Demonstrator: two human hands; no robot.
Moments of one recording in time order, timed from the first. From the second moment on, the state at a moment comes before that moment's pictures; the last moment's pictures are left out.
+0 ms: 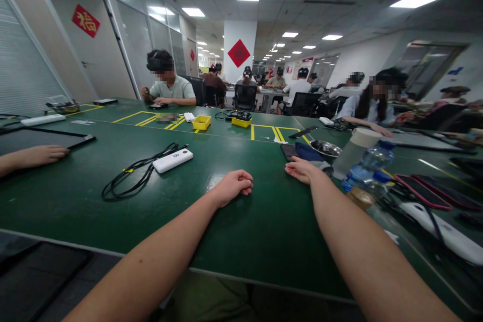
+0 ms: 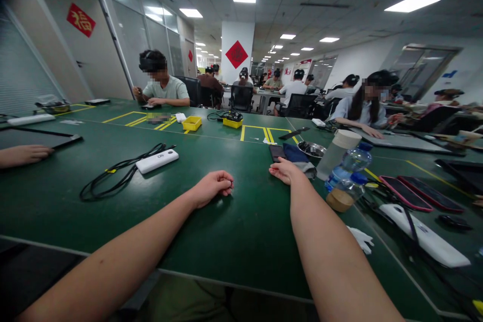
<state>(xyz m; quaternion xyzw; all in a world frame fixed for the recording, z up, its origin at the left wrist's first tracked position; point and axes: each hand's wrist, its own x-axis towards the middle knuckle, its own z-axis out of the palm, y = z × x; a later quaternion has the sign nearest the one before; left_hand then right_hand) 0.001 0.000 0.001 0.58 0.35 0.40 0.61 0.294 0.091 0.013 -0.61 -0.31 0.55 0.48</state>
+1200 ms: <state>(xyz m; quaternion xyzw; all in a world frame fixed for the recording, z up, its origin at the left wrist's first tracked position) 0.021 0.001 0.005 0.49 0.38 0.44 0.65 0.197 -0.014 0.006 -0.43 -0.45 0.60 0.50</state>
